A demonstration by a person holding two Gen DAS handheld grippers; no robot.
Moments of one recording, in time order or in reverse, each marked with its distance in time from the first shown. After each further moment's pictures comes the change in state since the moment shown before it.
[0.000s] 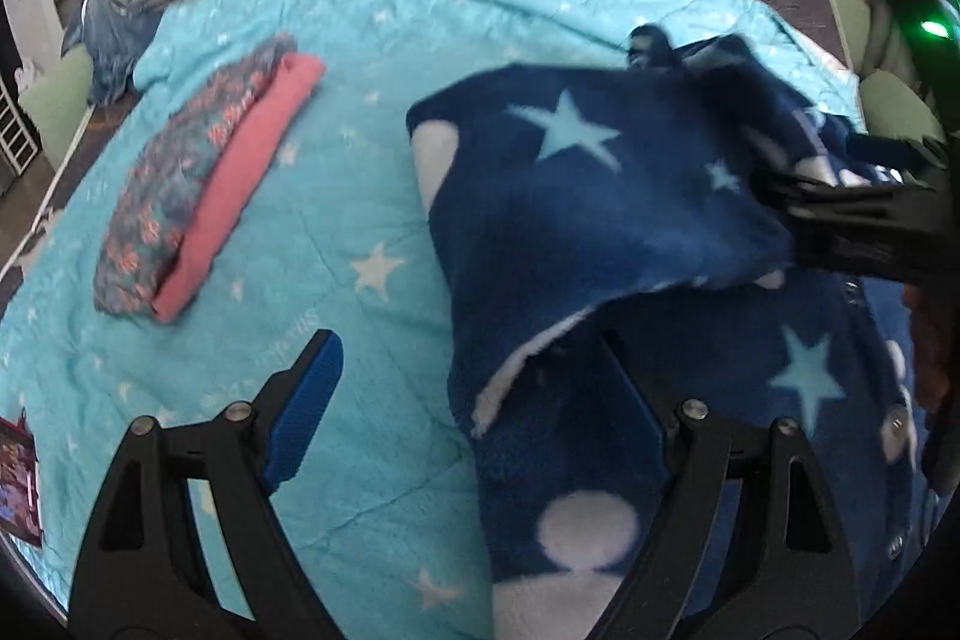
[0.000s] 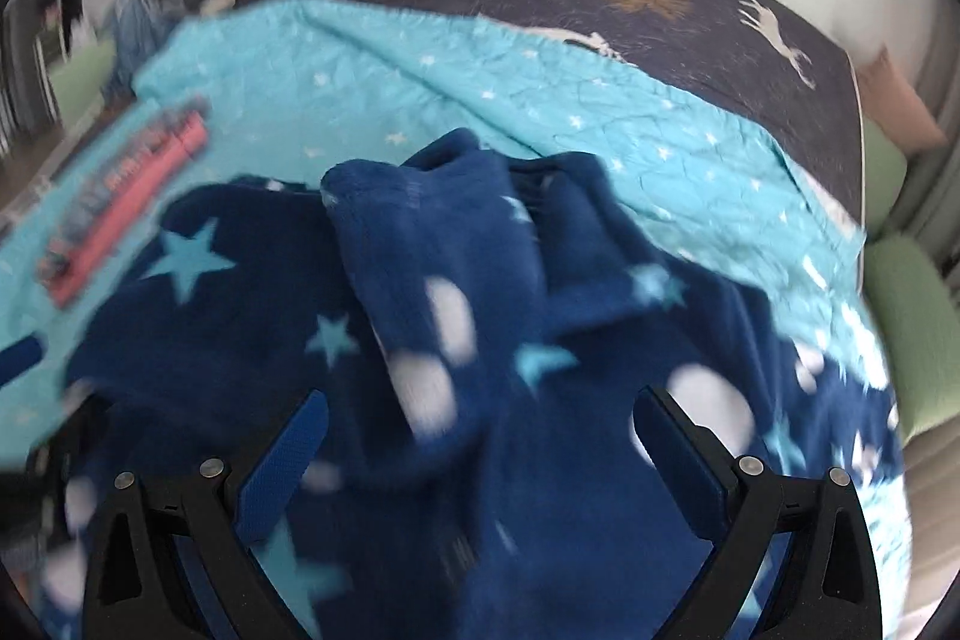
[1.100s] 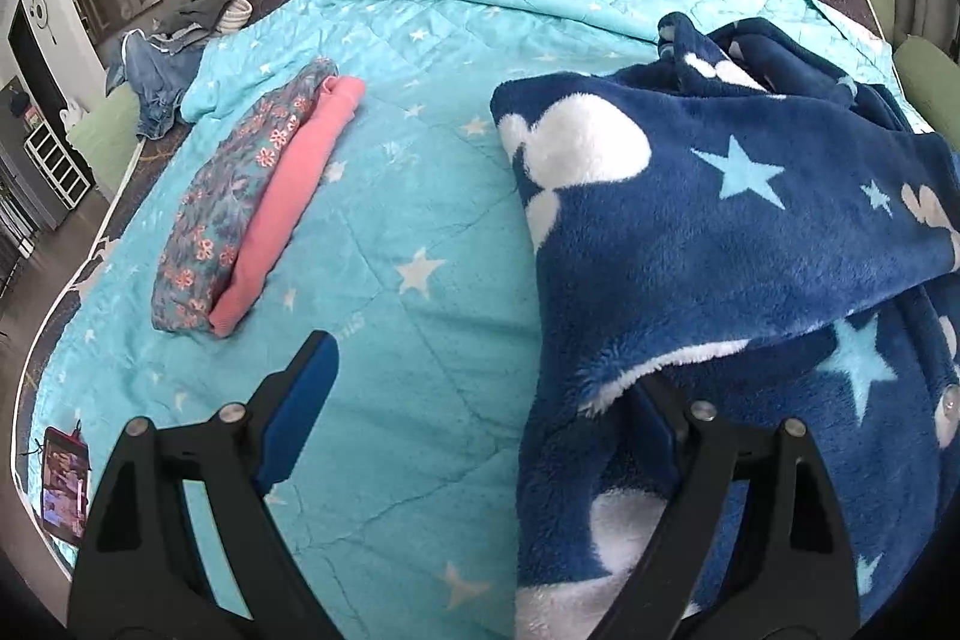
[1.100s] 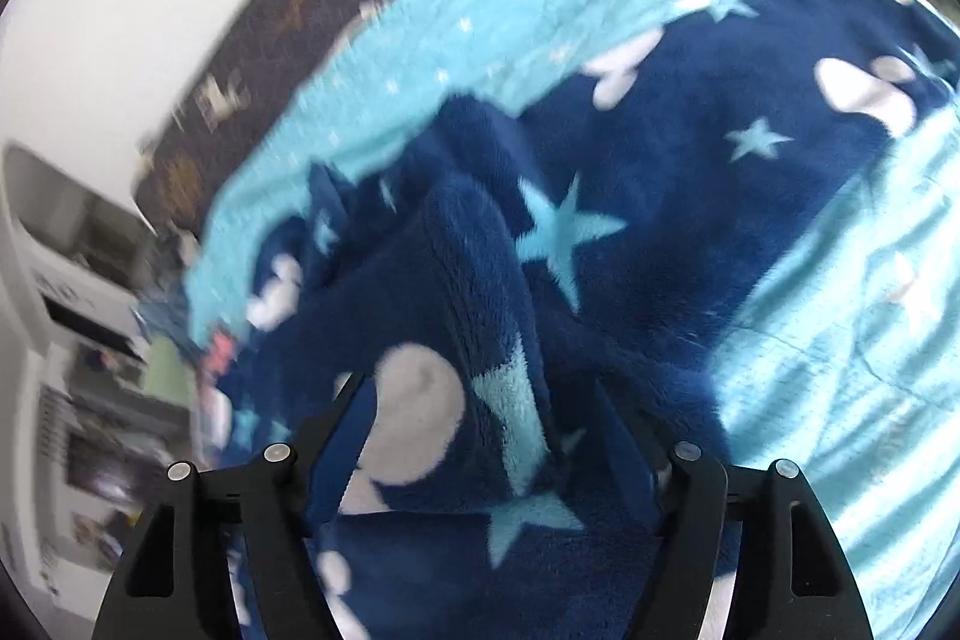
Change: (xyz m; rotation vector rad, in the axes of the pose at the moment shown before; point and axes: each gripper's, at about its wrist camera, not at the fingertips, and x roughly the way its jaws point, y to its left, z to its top) left arm -0.015 -0.010 -0.010 0.068 -0.056 0.160; right arm 0.022 -0.236 -0.127 0.750 0.133 0.451
